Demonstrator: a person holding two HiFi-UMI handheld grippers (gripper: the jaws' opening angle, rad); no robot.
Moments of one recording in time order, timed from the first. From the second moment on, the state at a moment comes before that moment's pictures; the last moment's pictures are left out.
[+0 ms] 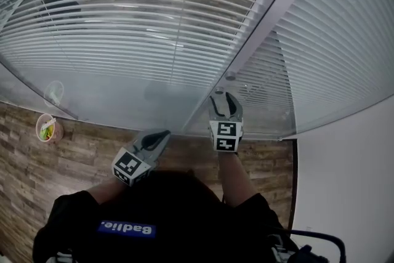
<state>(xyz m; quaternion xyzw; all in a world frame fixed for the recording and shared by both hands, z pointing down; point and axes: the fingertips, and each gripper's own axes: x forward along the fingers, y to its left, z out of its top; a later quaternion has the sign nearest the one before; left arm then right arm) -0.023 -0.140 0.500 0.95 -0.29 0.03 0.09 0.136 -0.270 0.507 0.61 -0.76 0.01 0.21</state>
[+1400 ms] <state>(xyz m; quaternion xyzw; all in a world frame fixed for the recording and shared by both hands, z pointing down) -0.026 -0.141 0.505 0.95 -0.29 0.03 0.10 0.128 -0.278 0.499 0.59 -0.67 -0.19 0.40</state>
